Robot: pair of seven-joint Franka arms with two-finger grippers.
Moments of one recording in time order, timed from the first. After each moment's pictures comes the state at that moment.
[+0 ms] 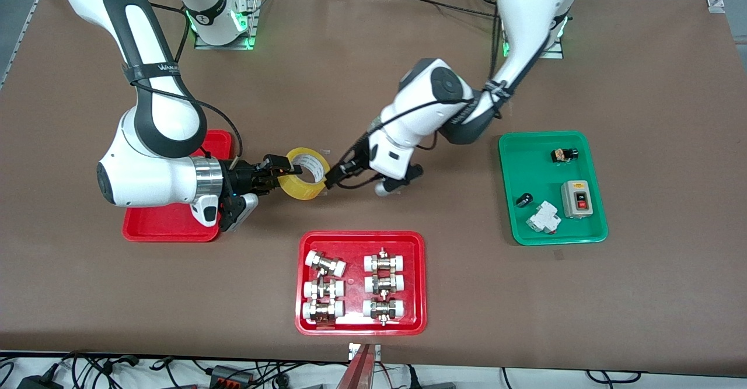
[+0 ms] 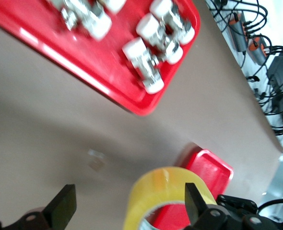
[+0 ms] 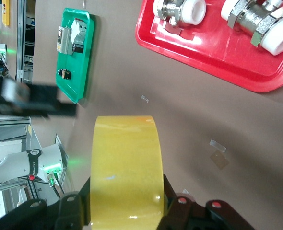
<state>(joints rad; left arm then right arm) -0.32 0.65 -0.46 -1.47 -0.15 2.56 -1.12 0.25 0.54 0.00 -1.53 0.84 1.83 -0.51</state>
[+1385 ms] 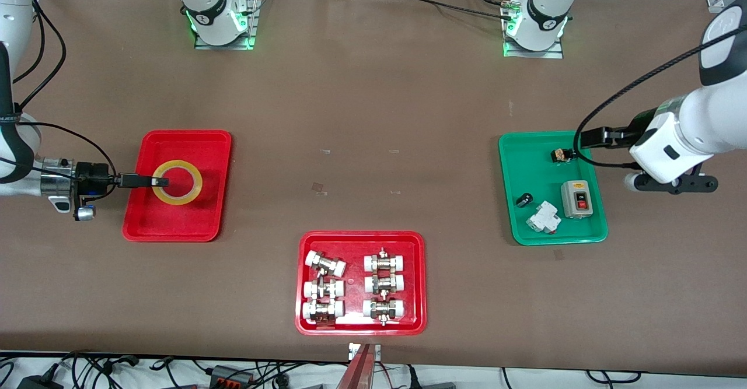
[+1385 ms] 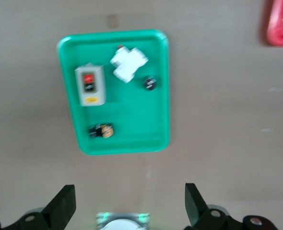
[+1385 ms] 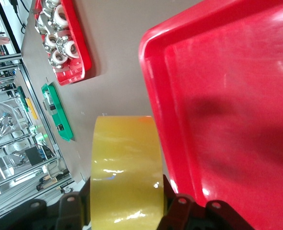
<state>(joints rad) 0.25 0.35 -0.47 -1.28 0.13 1.31 -0.21 -0.30 0.63 -0.05 -1.66 0.83 1.63 -0.51</state>
